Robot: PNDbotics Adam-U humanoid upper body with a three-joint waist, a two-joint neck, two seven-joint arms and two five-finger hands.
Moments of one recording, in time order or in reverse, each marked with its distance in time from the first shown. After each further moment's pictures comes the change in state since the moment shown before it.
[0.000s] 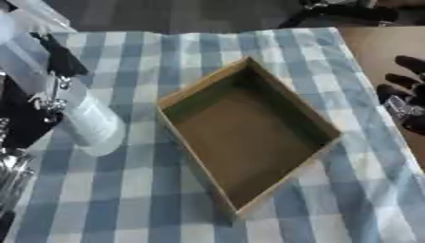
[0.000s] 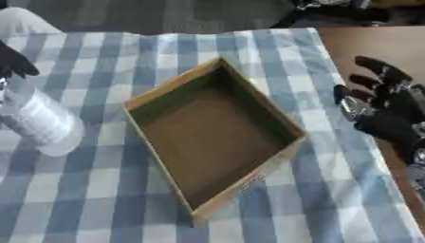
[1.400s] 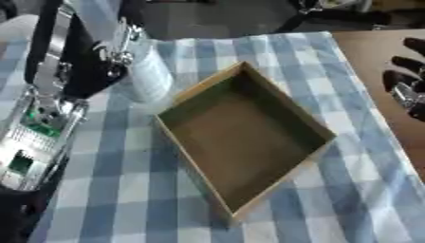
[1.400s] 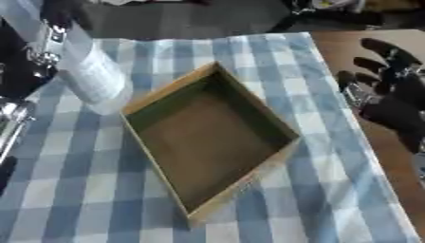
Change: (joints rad) left arm -0.334 -0.196 -0.083 0.218 -0.146 -0.049 -0.058; right arm -0.054 -0.070 -0.023 -0.001 -0.030 -0.066 -0.004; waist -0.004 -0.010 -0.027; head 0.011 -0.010
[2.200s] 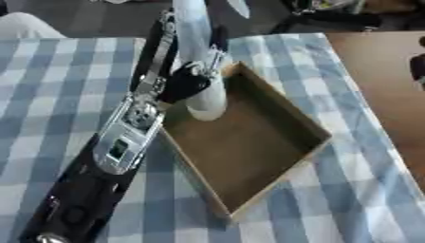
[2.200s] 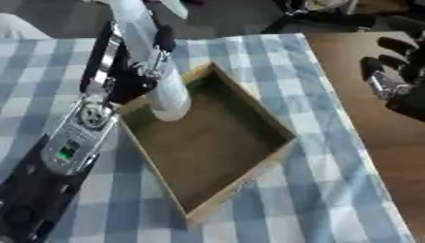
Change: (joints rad) left arm -0.055 -0.161 -0.042 0.307 -0.145 -0.103 0.090; right arm -0.016 -0.044 0.001 -0.002 -0.007 -0.035 0.013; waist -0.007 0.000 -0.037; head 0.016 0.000
